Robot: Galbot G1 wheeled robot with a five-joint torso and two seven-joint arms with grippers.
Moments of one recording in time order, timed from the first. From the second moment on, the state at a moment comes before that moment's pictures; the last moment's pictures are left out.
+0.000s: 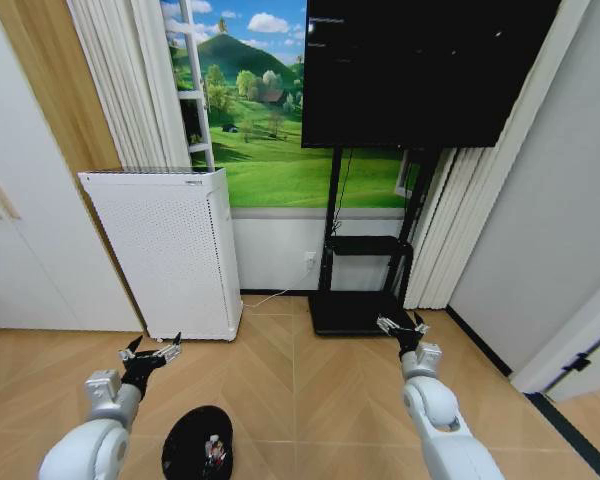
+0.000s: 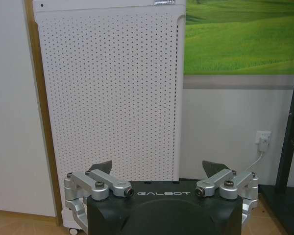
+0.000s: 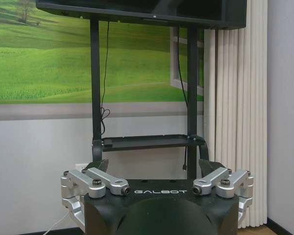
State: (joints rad) left arm 1.44 -1.33 -0.85 -2.19 -0.33 0.49 0.01; right arm -1.17 1.27 0.57 1.83 0.30 -0.15 0.26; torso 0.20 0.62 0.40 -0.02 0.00
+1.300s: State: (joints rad) left arm 1.44 -1.34 -0.84 -2.22 -0.35 0.53 -0.03; right arm -1.19 1.27 0.57 1.86 0.31 -0.17 0.27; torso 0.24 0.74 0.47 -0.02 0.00
